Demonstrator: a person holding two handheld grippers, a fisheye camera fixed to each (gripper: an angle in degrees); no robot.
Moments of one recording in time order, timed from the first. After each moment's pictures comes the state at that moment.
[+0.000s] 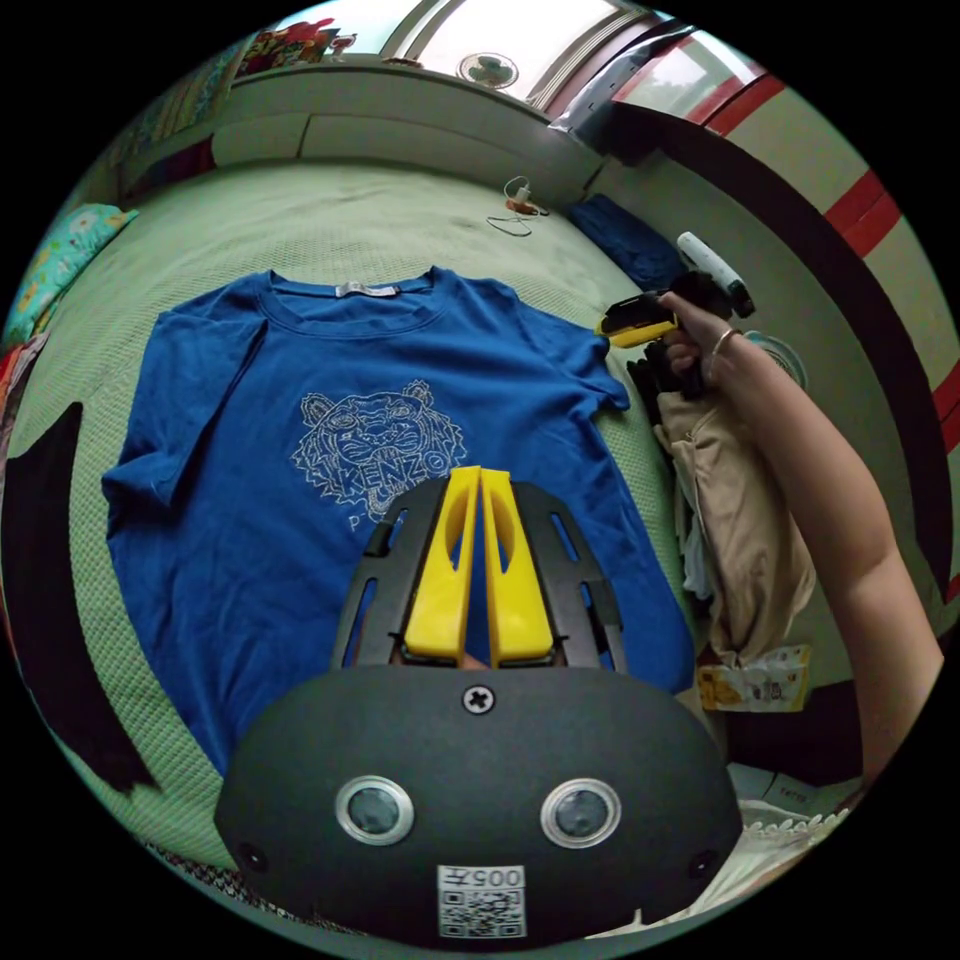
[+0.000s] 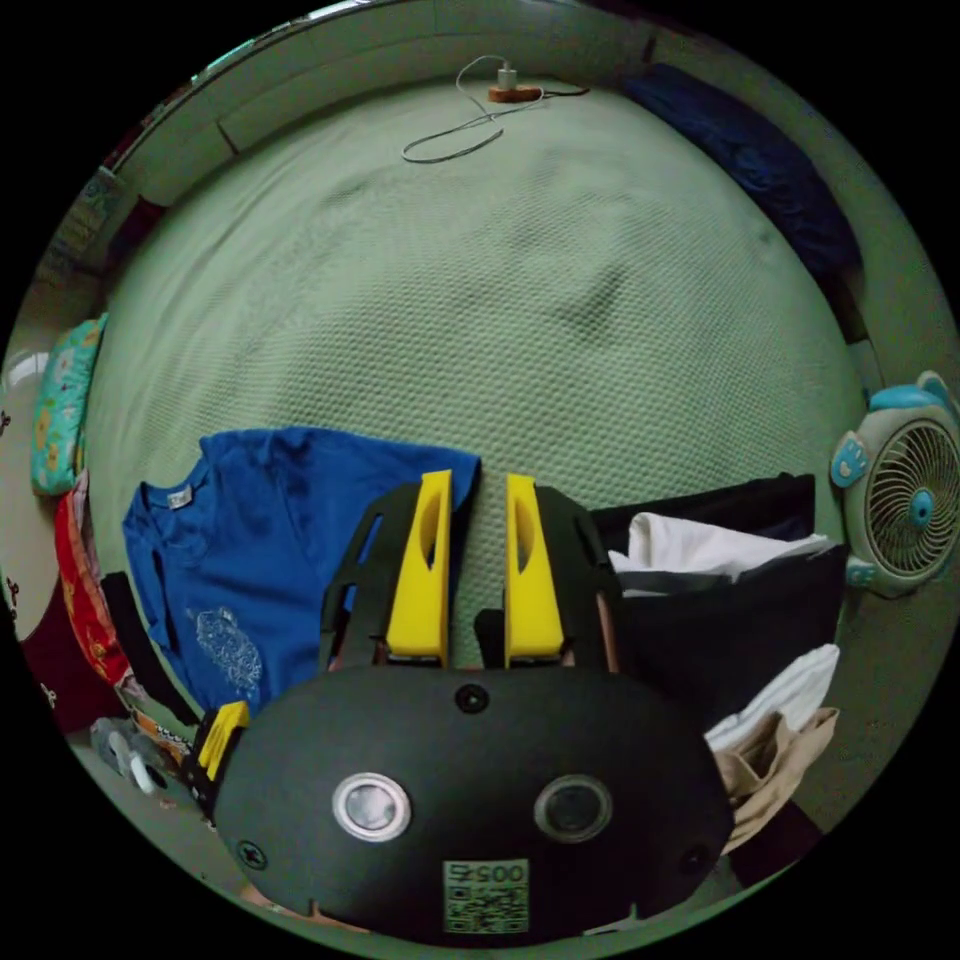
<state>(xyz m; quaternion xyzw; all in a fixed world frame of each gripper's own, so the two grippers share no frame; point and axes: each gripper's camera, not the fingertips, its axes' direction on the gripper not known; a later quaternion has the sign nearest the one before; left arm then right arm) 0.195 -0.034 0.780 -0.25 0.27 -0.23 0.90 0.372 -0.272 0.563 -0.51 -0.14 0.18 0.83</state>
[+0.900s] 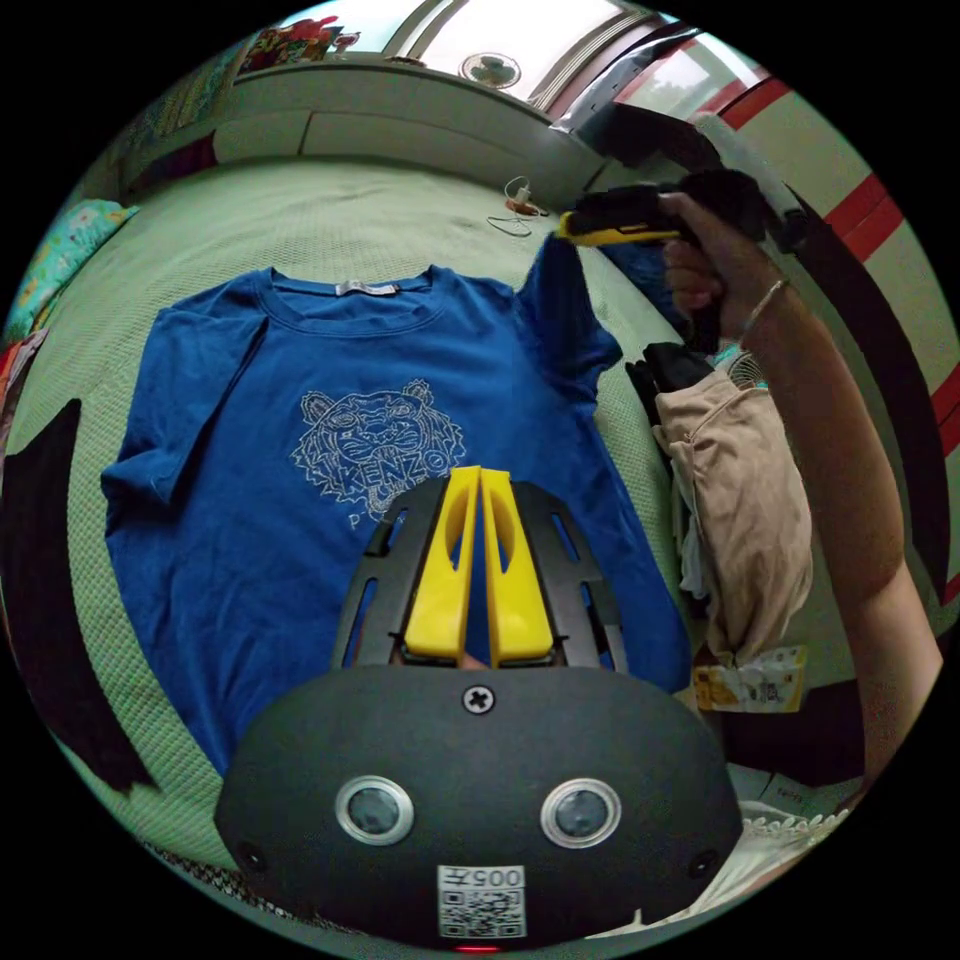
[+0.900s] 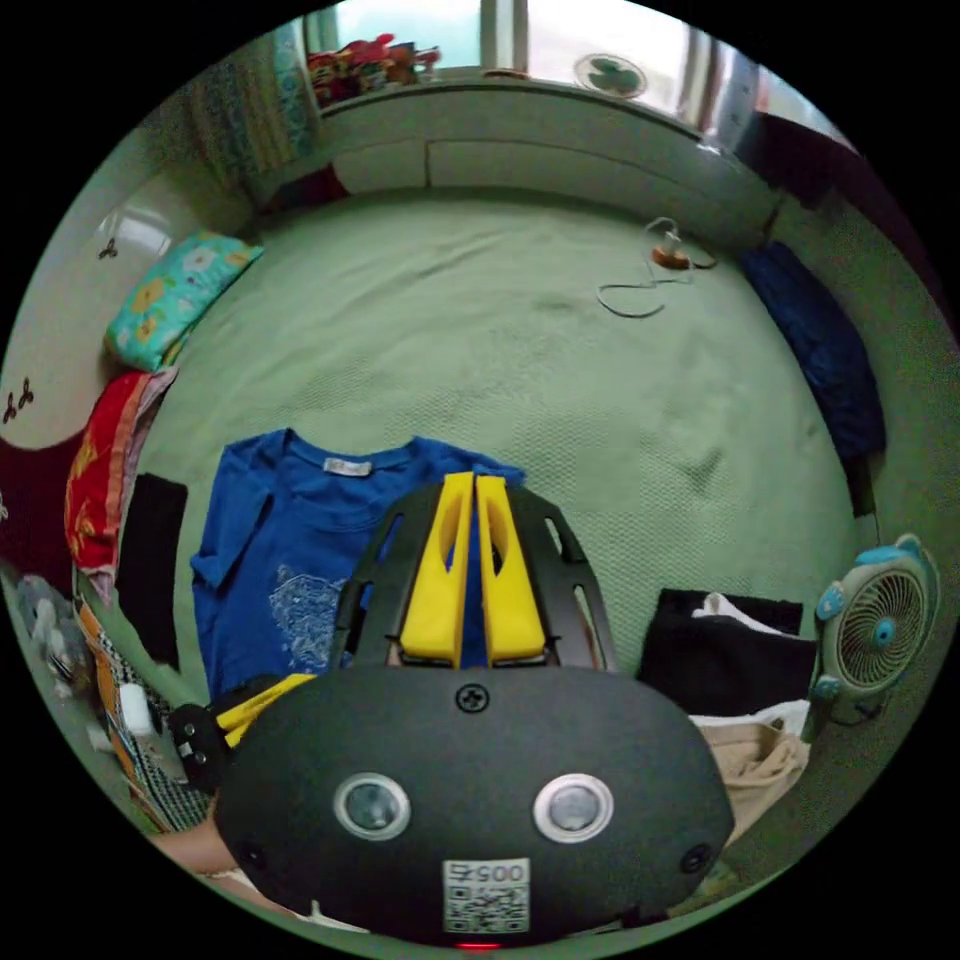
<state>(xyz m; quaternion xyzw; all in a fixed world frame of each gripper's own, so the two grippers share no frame) 0.156 -0.025 0.793 -0.25 0.27 -0.23 0.90 0.246 -0.368 0.452 -0.36 -0.22 0.04 0.90</state>
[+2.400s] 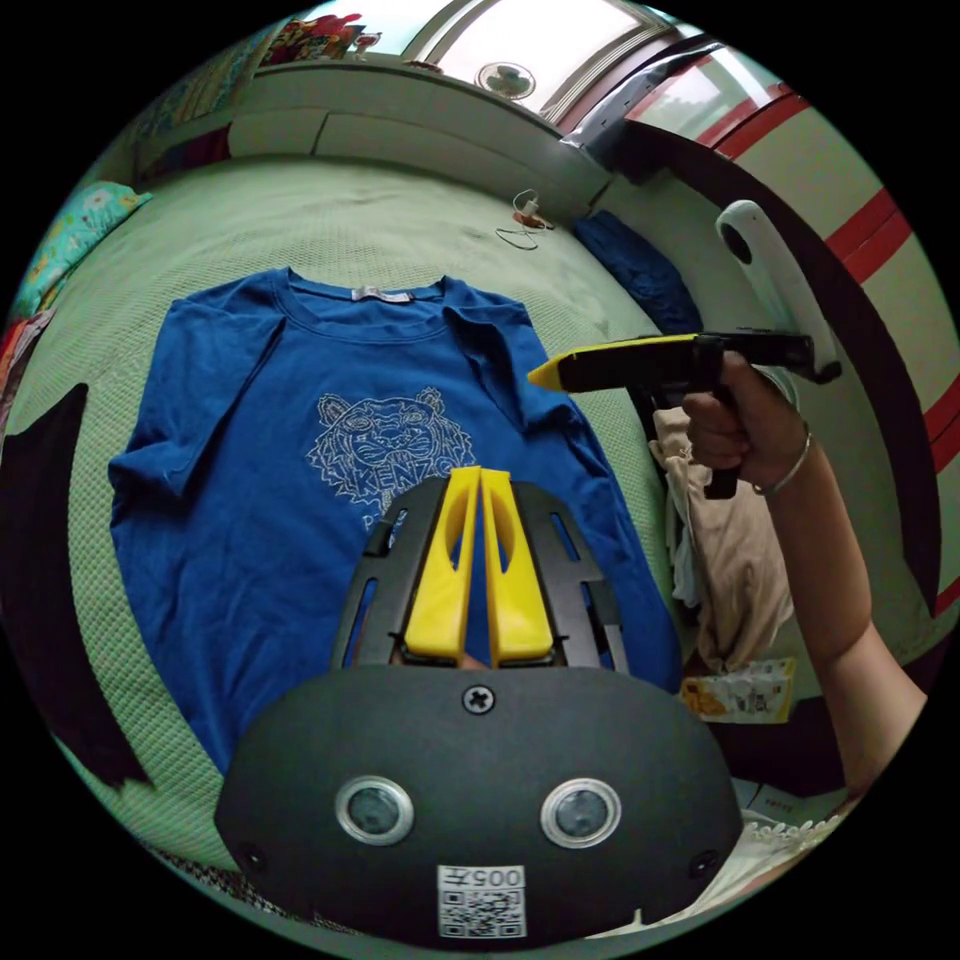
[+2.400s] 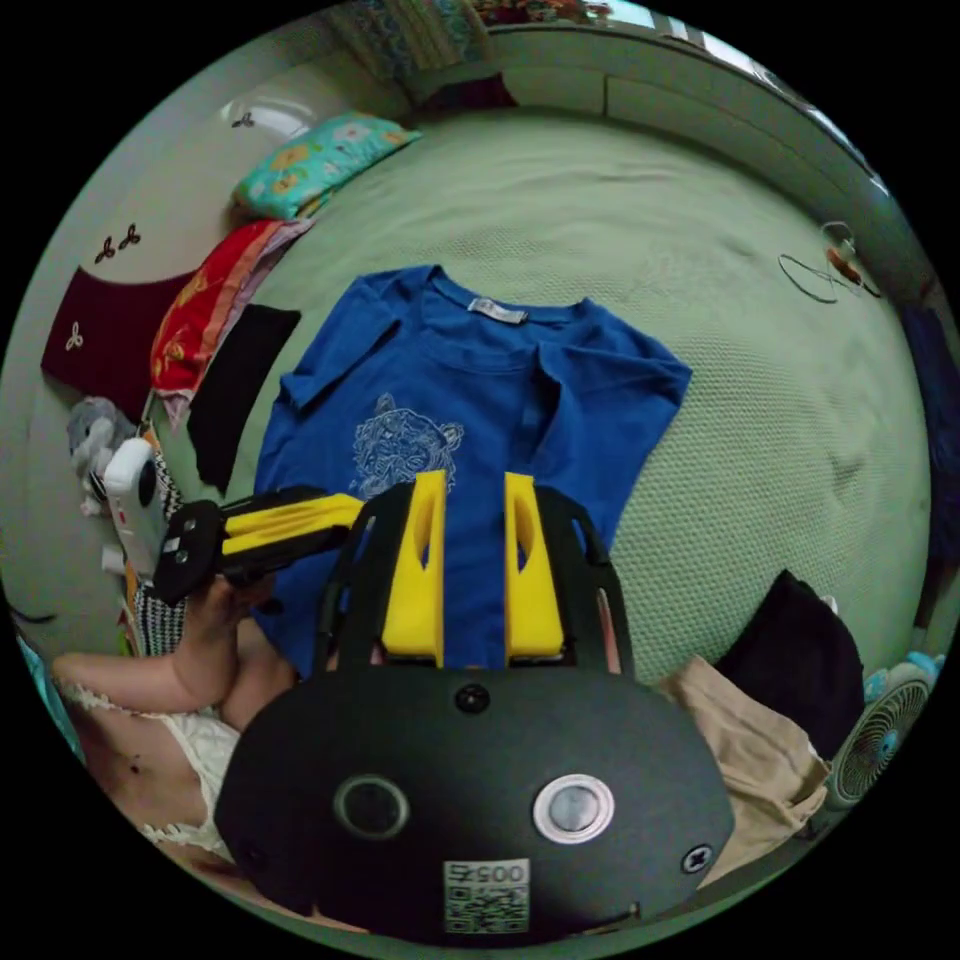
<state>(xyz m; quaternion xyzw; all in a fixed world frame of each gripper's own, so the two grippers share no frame) 0.115 -0.006 0.779 -0.24 0.27 -0.25 0.90 0.193 -0.263 0.403 -0.39 -0.39 -0.07 0.83</state>
